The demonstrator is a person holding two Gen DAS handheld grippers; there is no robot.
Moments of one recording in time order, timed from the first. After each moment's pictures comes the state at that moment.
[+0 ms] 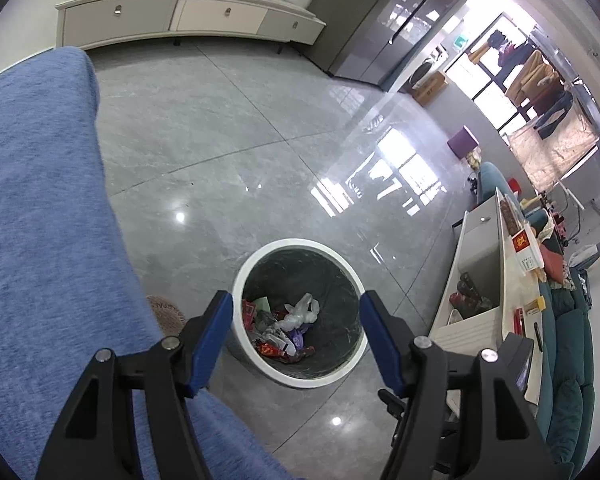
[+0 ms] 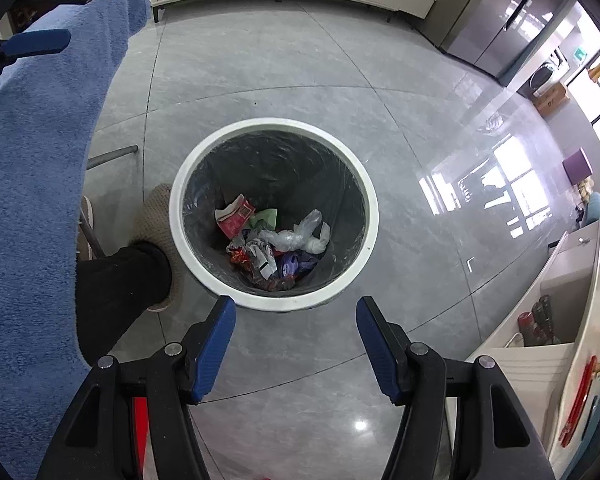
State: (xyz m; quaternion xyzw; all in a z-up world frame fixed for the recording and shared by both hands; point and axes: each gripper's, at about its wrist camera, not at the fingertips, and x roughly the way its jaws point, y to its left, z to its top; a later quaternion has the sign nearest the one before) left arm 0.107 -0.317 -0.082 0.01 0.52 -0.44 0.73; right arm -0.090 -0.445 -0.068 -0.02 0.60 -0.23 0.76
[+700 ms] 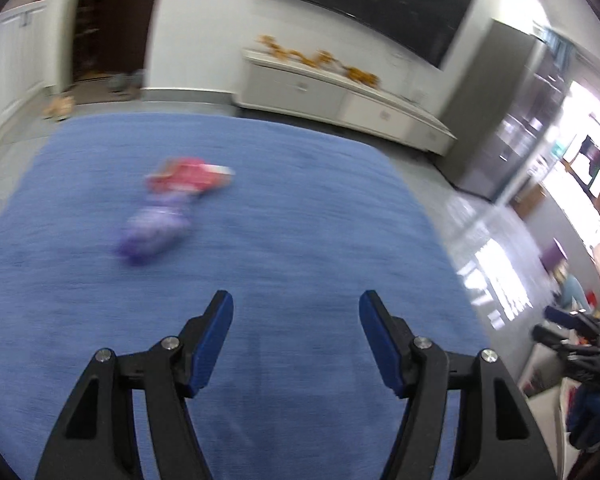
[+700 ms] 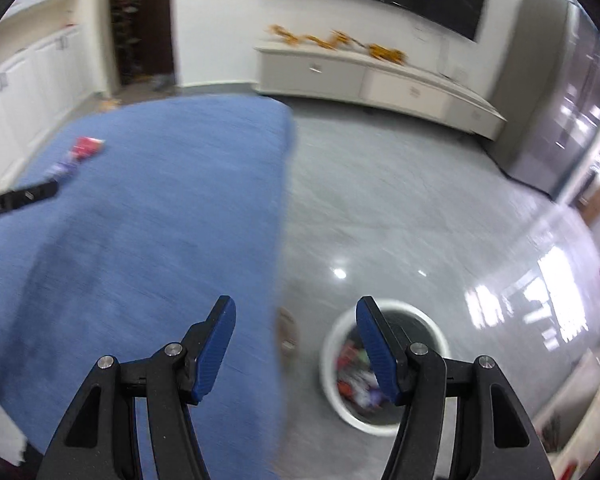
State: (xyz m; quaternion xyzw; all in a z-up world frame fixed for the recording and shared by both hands) left arm 0.158 0.033 -0.042 -0.07 0.42 -0.22 0.88; right arm 0.028 -0.275 0.054 -0.07 0.48 -0.05 0.87
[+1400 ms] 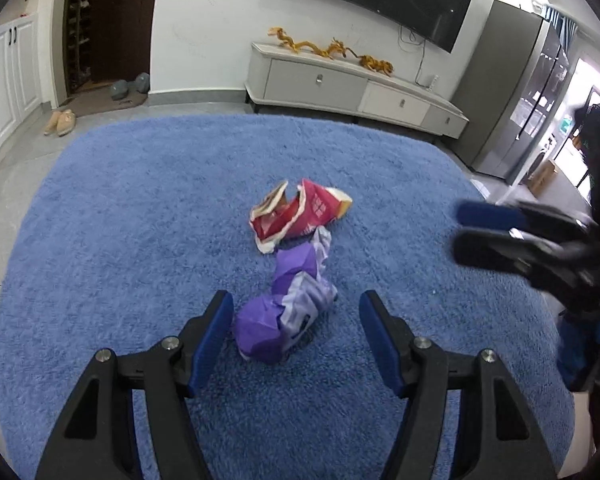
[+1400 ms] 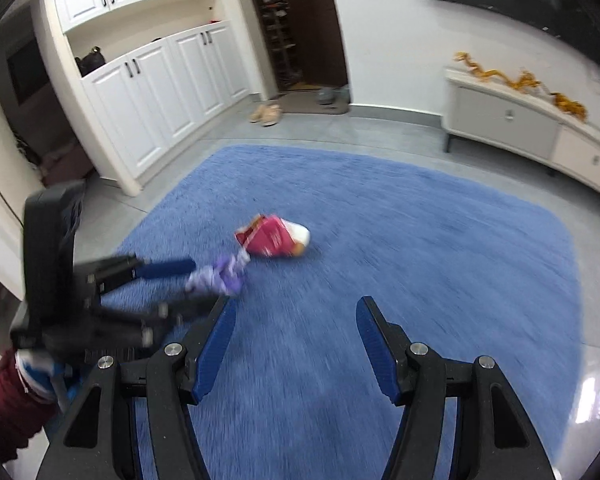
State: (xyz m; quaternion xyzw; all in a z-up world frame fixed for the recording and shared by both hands) left arm 0.255 0.082 -0.088 -0.02 0.44 -0.23 0.87; right arm 0.236 -0.097 -0.016 -0.03 0.46 0.23 0.86
